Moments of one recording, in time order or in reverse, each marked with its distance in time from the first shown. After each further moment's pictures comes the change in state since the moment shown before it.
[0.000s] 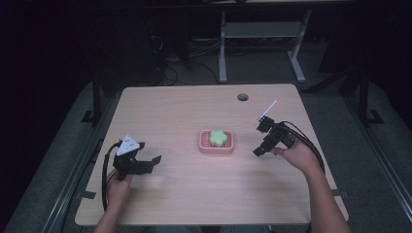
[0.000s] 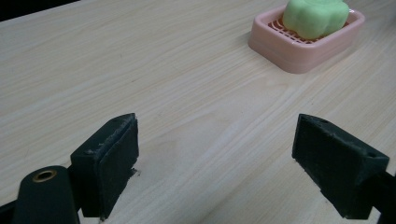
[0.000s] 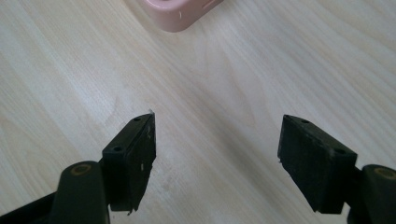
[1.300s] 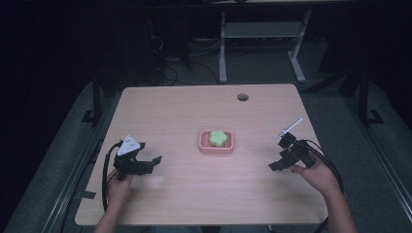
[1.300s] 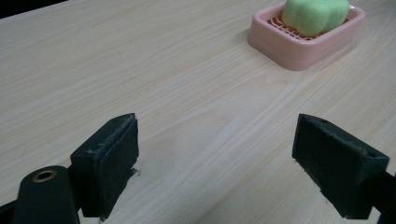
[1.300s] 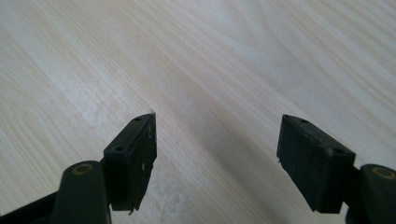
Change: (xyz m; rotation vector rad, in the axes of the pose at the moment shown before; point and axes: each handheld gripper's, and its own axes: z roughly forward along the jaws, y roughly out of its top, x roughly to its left) left arm -0.001 0.000 0.001 0.007 -0.001 0.006; right arm -0.005 -0.075 0.003 -0.065 0.016 0.096
